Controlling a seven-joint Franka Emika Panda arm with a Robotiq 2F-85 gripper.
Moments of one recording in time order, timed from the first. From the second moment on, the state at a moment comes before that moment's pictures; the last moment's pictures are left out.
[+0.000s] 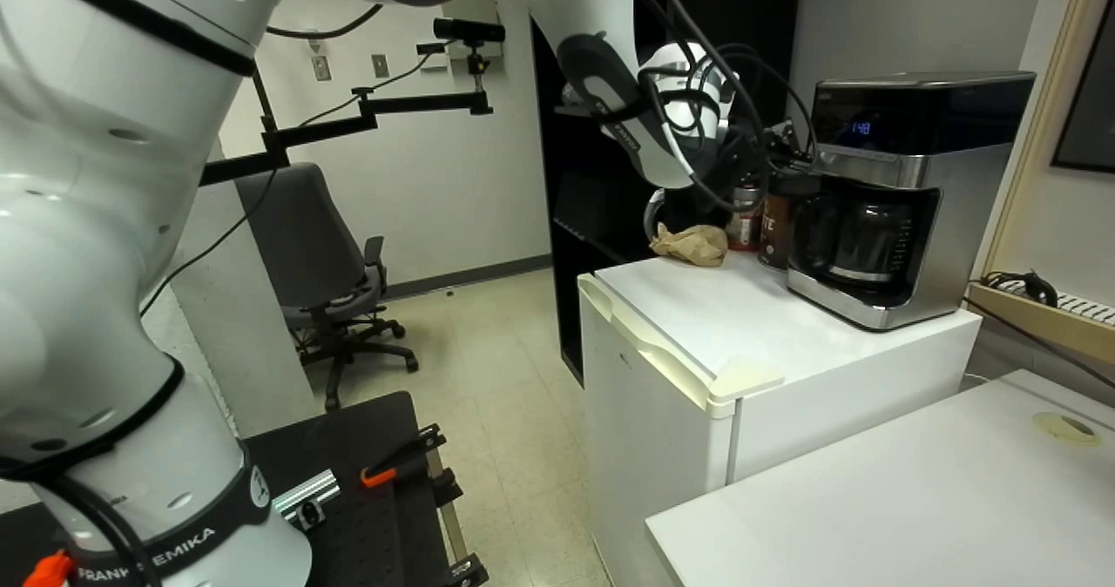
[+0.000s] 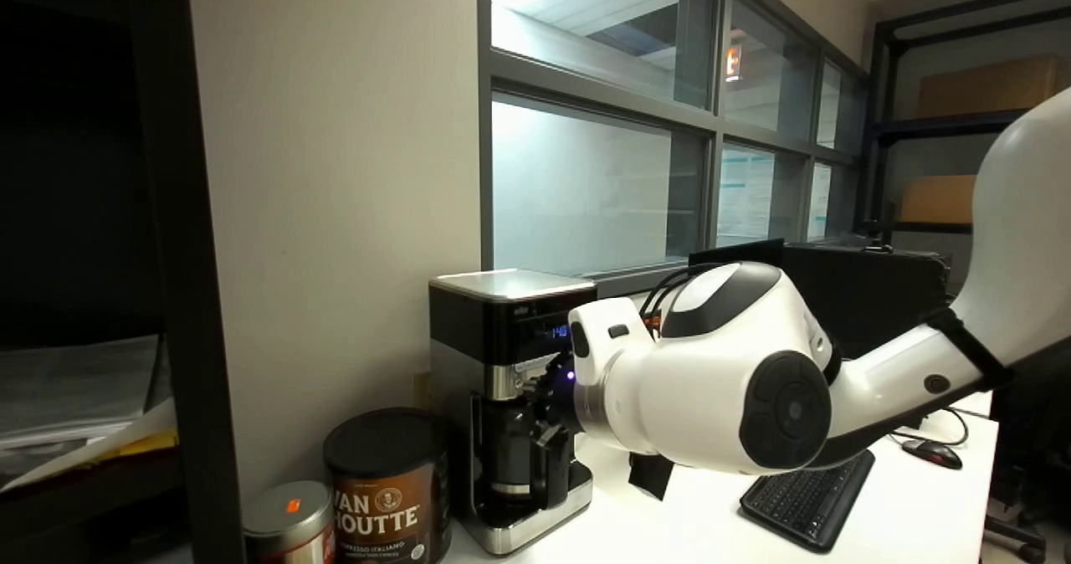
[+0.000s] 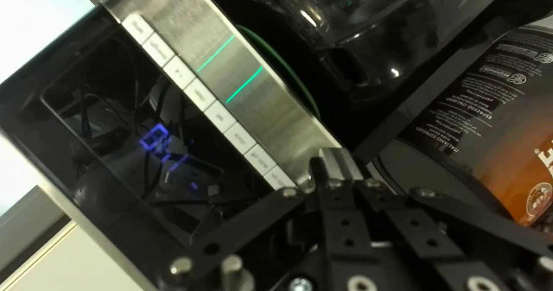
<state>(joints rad) 0.01 0.66 0.29 -1.51 -2.05 2.53 1.24</state>
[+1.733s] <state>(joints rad) 0.02 0.69 0.29 -1.46 -2.06 2.53 1.24</state>
